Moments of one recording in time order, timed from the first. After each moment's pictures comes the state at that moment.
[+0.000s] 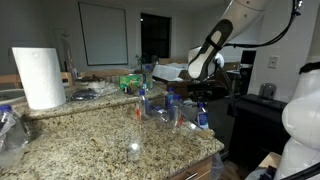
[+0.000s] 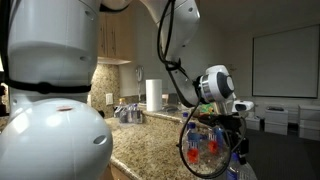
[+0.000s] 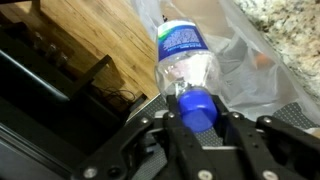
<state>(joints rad) -0.16 0.09 -0.19 -2.38 -0.40 2.50 0.90</state>
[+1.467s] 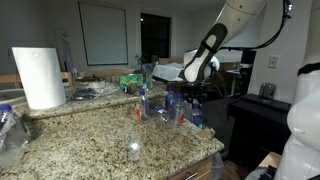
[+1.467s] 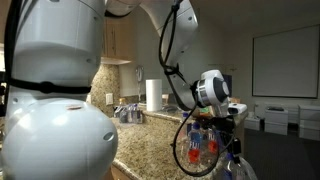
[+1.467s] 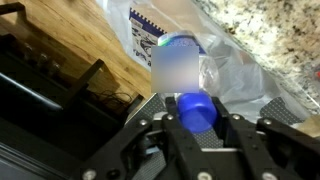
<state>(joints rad) -0.07 0.14 -0.23 -2.37 -0.41 2.56 1.03</state>
